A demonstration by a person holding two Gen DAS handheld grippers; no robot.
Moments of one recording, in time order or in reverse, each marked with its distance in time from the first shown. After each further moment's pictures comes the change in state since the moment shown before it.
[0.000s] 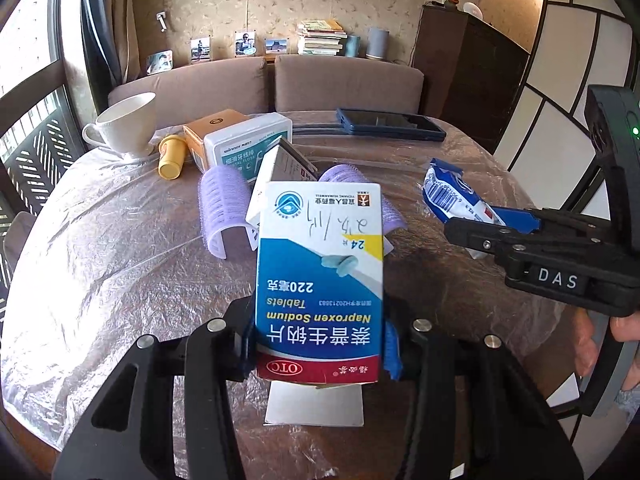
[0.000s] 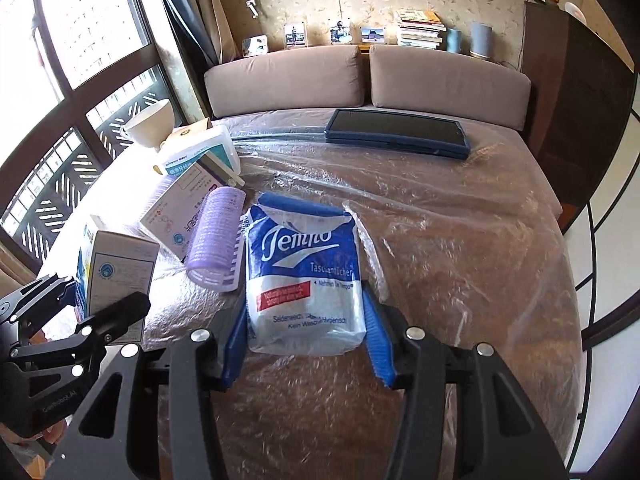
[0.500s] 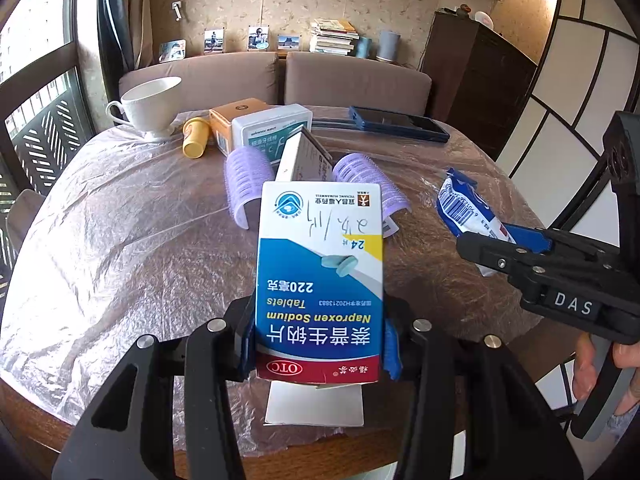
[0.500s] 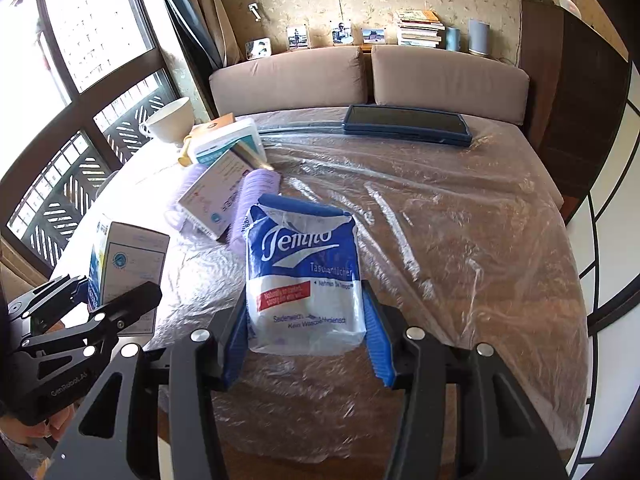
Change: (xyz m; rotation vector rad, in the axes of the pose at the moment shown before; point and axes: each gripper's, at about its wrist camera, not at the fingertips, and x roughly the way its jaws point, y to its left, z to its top) left arm -0.021 0.013 -0.015 -0.059 0.007 -0.005; right arm -0.022 0.026 -0.022 0.018 -0.002 0.016
